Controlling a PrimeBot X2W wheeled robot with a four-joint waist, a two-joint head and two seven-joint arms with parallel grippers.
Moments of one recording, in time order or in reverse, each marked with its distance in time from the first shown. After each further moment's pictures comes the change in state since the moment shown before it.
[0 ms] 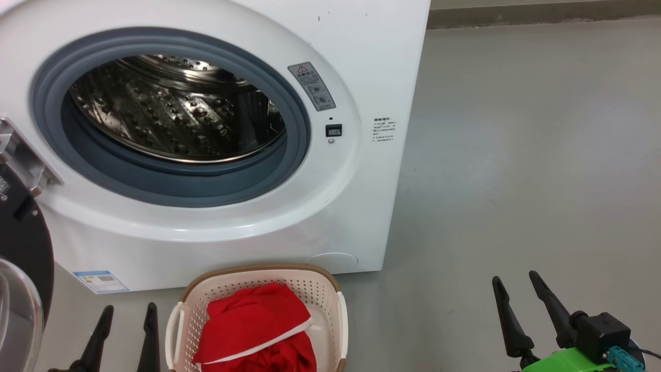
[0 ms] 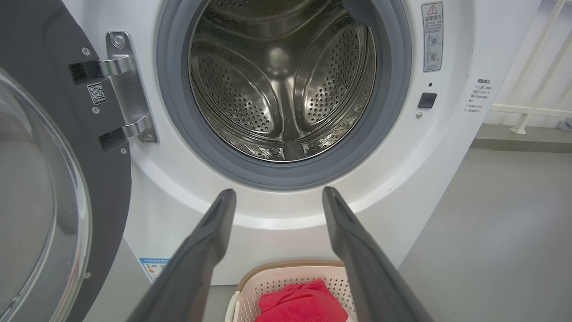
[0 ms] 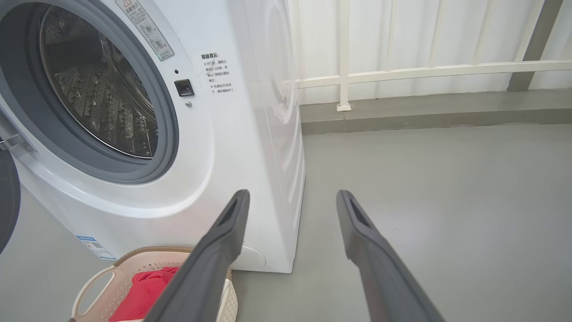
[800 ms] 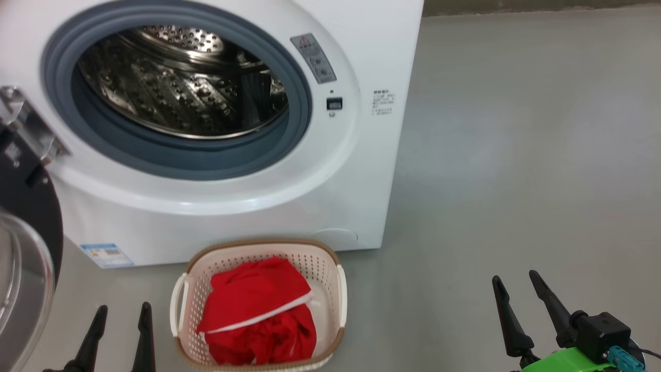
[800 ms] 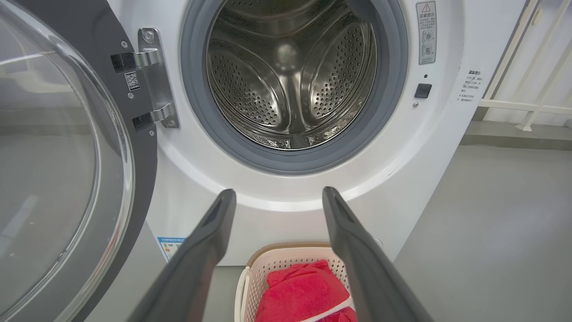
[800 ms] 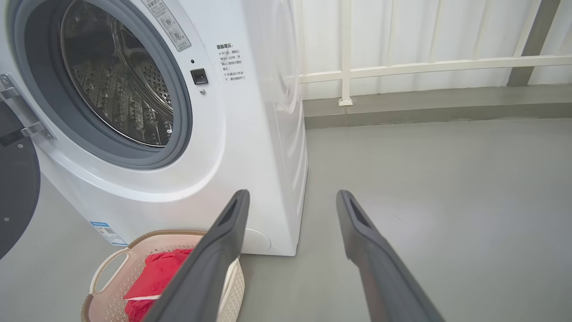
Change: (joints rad) left arm -0.002 -0.003 0.018 0.001 0.006 0.000 0.000; right arm -0.001 0.001 -0.001 -0.002 0.000 0.000 0.000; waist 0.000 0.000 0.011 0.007
